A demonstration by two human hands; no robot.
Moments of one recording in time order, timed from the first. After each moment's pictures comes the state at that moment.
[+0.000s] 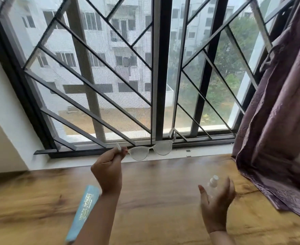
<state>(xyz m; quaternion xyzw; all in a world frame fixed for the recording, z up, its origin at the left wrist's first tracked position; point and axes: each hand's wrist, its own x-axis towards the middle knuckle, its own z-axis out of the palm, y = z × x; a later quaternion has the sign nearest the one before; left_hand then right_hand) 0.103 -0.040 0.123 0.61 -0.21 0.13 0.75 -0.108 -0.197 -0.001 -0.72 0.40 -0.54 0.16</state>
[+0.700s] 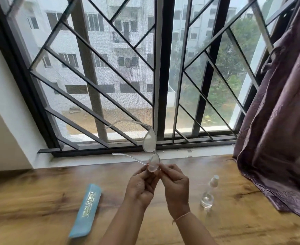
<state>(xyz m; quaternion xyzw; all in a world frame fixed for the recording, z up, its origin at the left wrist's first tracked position) 0.038 -0.057 0.121 0.33 0.06 -0.45 0.83 -0.027 -0.115 0.087 -0.60 0.18 -0.51 0.59</state>
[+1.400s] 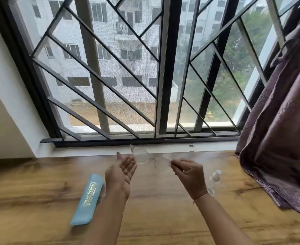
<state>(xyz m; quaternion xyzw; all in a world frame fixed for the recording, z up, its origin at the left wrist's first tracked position) 0.085 -0.032 0.100 0.44 0.07 -0.30 0.85 -0.047 -0.185 0.066 -0.82 0.15 -0.48 0.29</state>
